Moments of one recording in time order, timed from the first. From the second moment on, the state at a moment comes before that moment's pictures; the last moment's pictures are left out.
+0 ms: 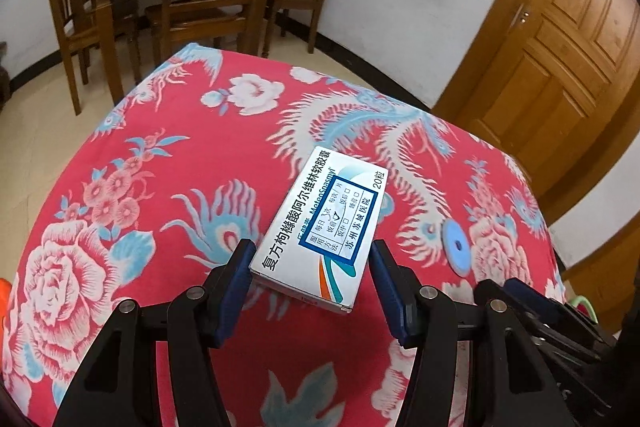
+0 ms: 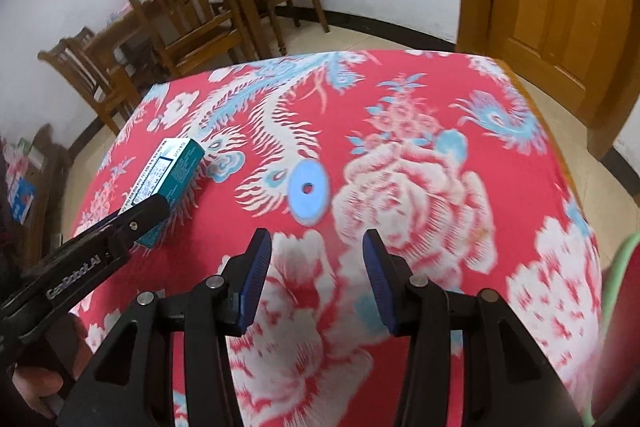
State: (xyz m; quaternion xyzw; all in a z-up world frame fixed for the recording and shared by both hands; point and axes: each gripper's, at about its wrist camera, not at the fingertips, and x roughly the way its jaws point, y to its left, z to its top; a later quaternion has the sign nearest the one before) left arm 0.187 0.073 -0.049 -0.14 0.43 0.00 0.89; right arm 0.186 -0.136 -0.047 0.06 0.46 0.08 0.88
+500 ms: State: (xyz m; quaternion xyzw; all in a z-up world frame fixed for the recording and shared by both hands) left arm 0.191 0.081 -0.059 -0.16 0.43 0.00 0.89; right arm 0.217 -0.114 -0.064 -0.01 0.46 0.06 0.89
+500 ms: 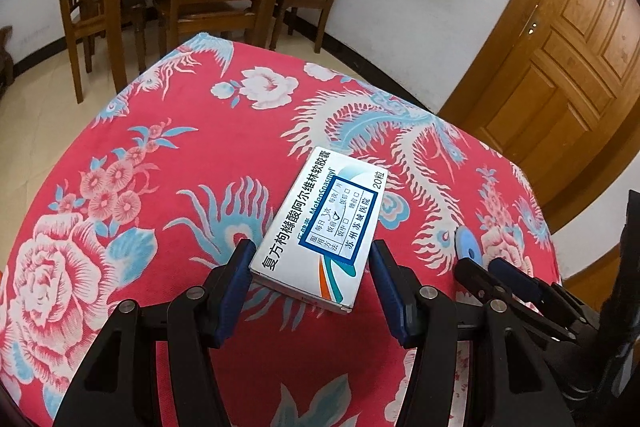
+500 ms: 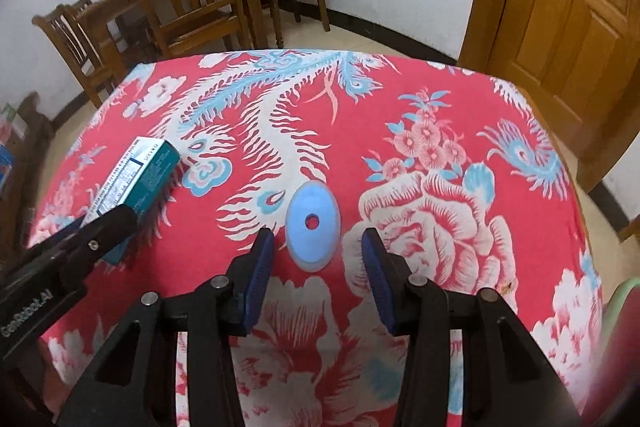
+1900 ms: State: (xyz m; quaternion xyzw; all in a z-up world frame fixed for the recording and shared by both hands) left arm 0.145 0.000 -0.010 -0.13 0.41 -0.11 0.89; right arm 0.103 -0.213 0.010 0.11 0.38 0.05 0.92
